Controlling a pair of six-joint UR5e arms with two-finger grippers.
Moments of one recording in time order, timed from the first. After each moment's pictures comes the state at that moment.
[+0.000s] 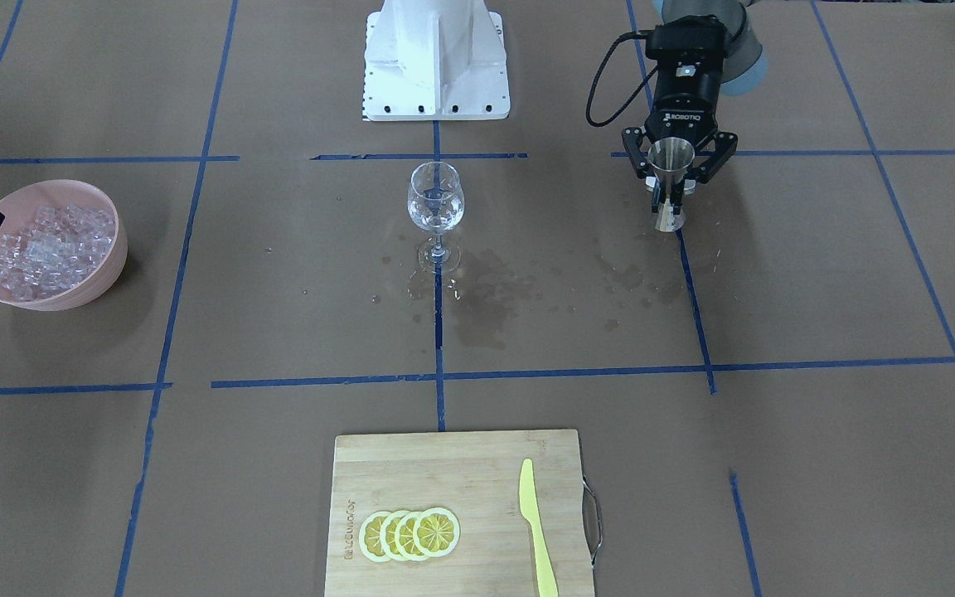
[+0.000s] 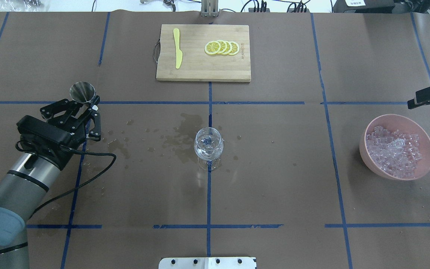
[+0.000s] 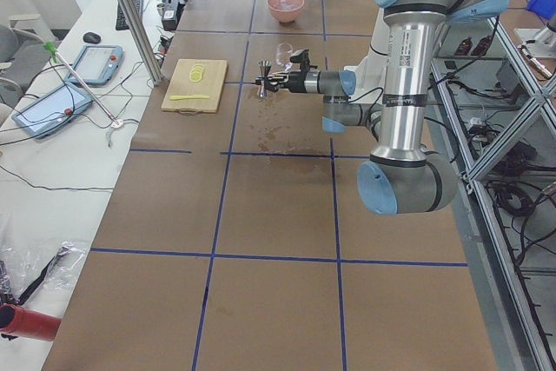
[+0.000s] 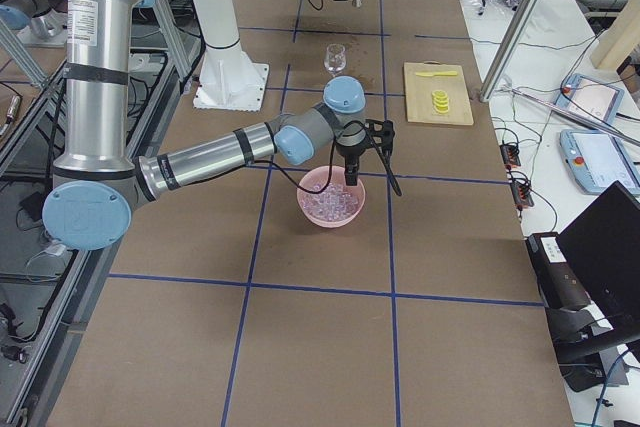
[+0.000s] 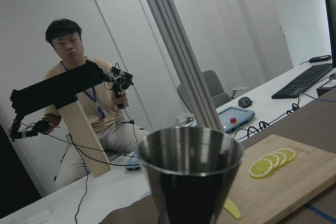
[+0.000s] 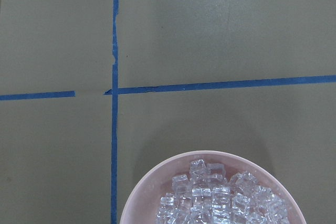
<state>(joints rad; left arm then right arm) -0.32 -1.59 -1.92 -2.80 -0.70 -0.44 1.20 -1.66 1.99 -1.26 2.34 0.75</state>
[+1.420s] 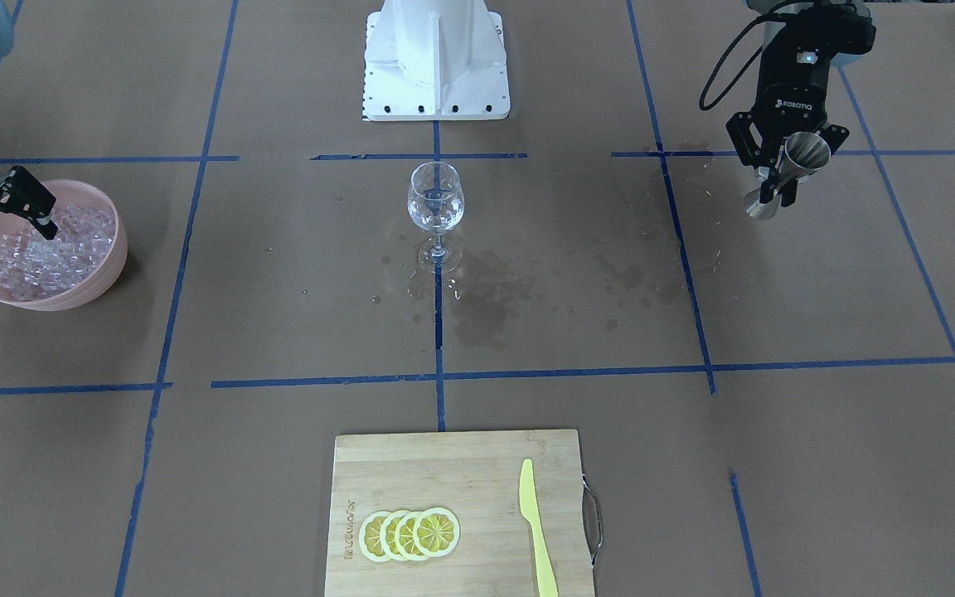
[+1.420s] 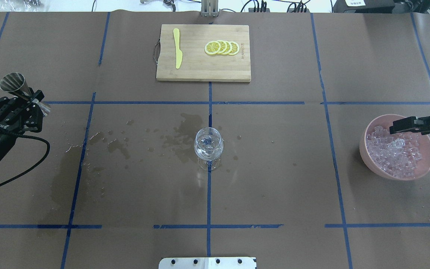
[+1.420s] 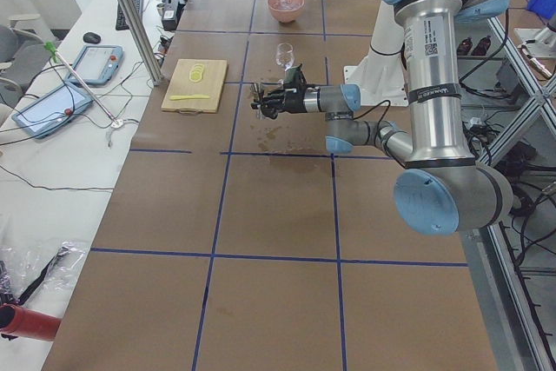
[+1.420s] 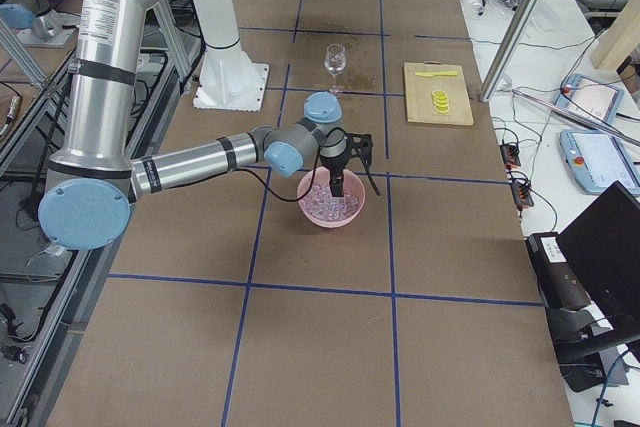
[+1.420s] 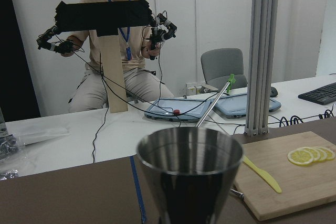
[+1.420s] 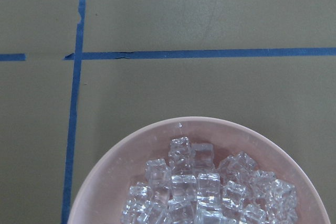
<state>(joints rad) -0.40 -1.35 -2.02 -2.81 -0.77 -0.78 0.97 -1.76 1.97 -1.09 2.08 0.88</state>
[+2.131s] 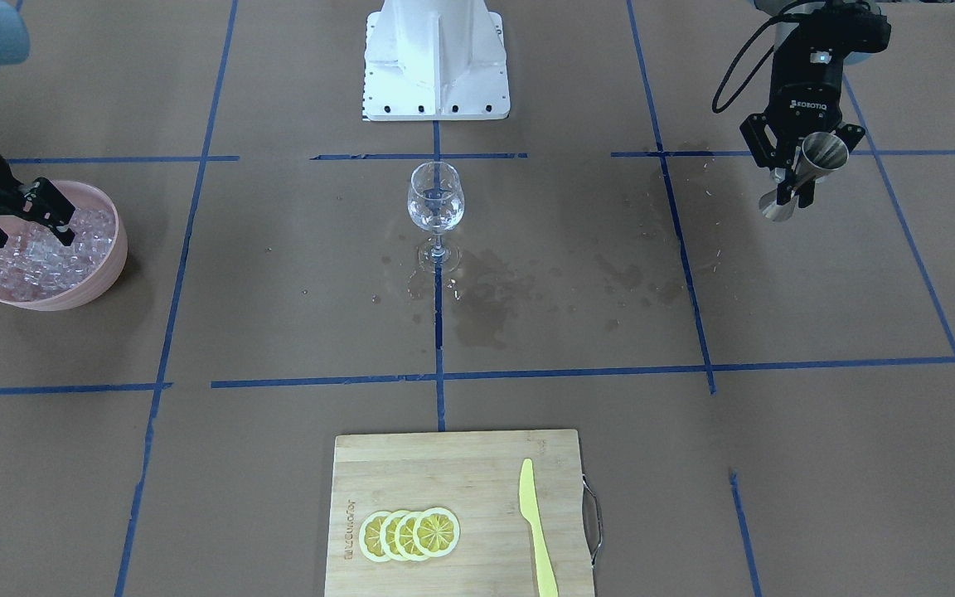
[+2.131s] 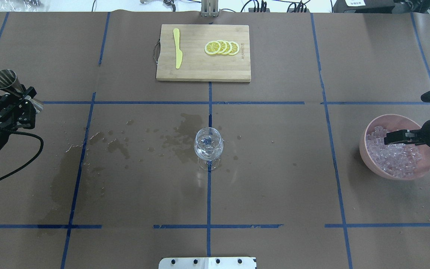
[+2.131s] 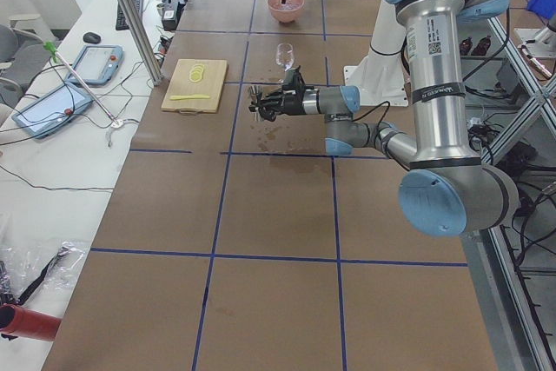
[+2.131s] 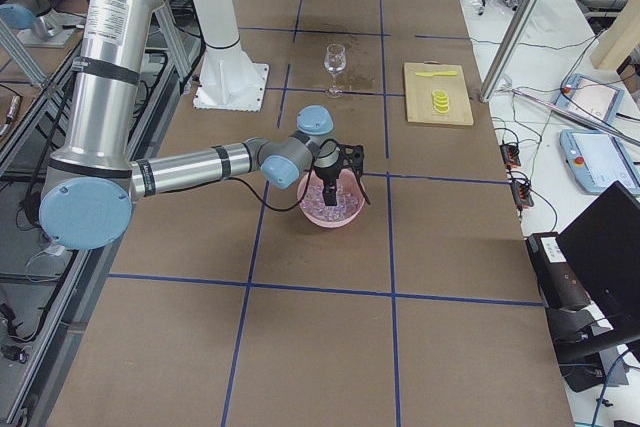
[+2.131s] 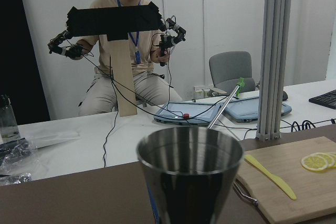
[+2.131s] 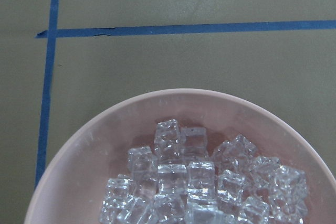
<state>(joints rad) -0.42 -1.34 -2.02 -2.81 -0.77 -0.78 0.90 -1.79 1.92 -0.99 2.02 0.95</state>
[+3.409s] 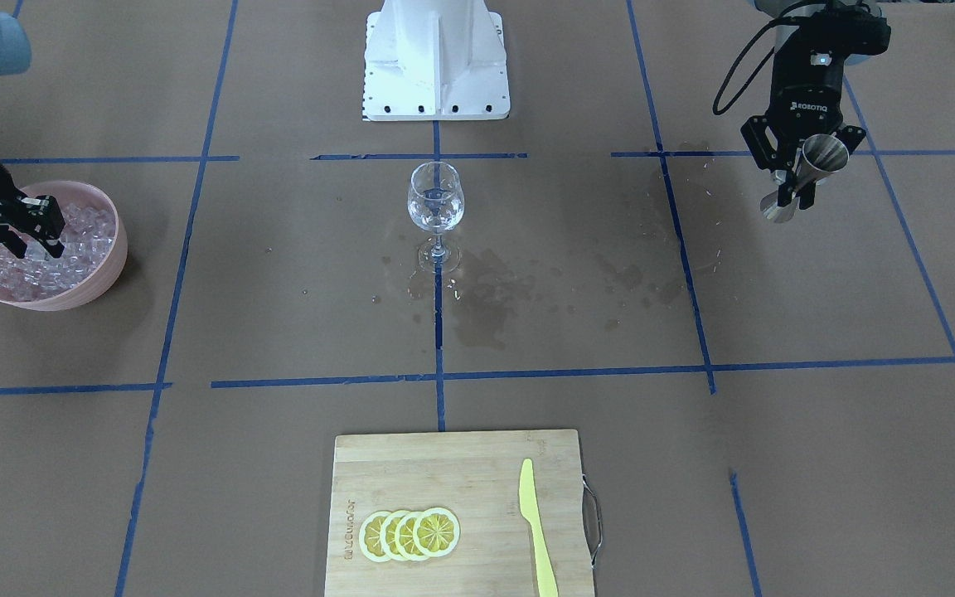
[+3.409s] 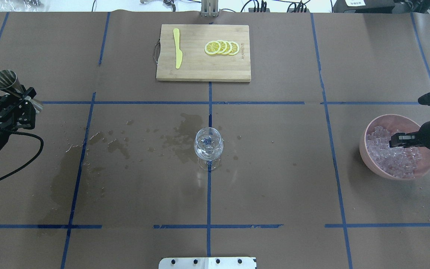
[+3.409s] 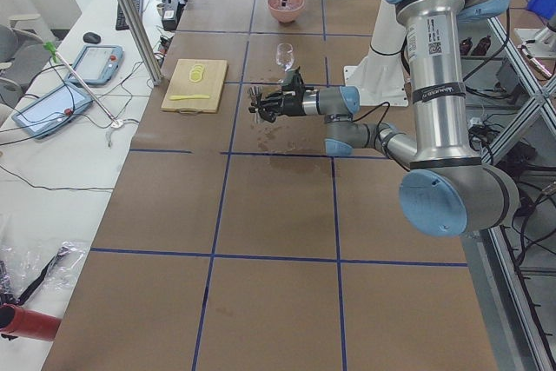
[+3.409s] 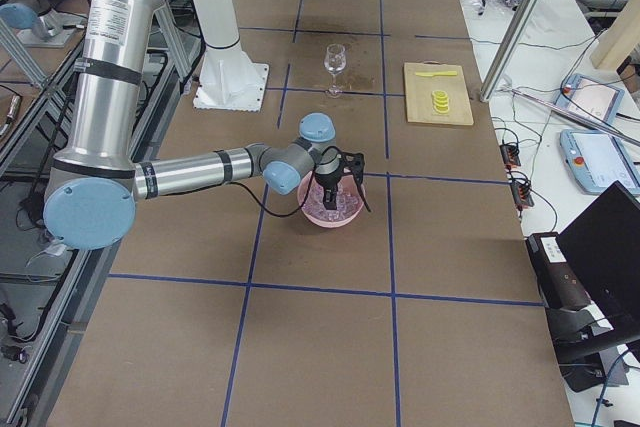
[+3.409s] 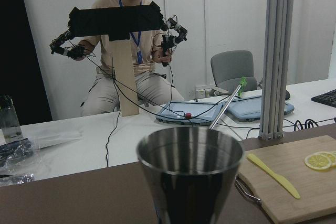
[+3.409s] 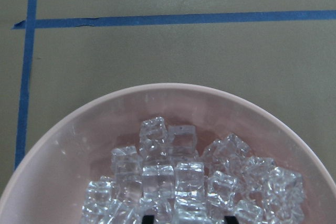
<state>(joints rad) -0.42 -1.34 -2.02 -2.80 -0.77 -0.78 0.89 -1.78 1.88 -0.99 2.03 0.94</state>
